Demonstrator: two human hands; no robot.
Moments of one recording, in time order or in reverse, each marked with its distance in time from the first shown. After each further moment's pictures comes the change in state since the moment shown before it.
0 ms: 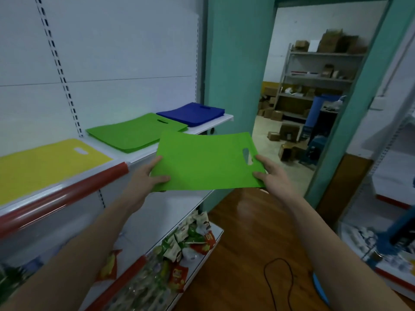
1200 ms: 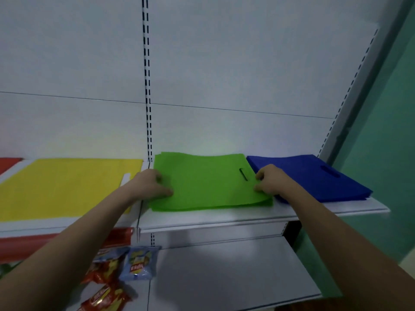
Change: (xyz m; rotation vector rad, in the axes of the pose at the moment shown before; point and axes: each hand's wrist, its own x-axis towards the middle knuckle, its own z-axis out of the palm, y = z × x) left_hand 0.184 0.026 -0.109 0.866 0.603 -0.478; right_hand 0.407 -0.071 0.247 -0.795 -0.685 -0.462
